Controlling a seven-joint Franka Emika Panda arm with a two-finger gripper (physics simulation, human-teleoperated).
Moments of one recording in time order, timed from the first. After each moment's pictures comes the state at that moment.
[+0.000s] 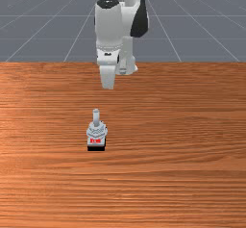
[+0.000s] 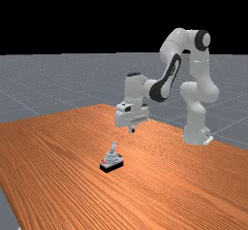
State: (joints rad) arm -0.06 0.11 -0.03 -2.32 0.01 2.47 -0.84
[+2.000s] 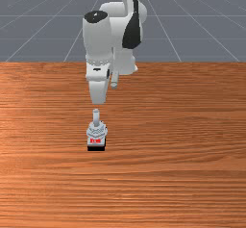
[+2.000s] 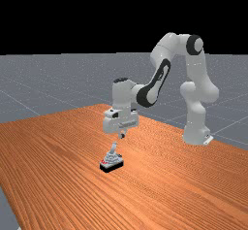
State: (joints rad) arm -0.09 0.29 -0.04 -2.14 0.05 2.42 -0.89
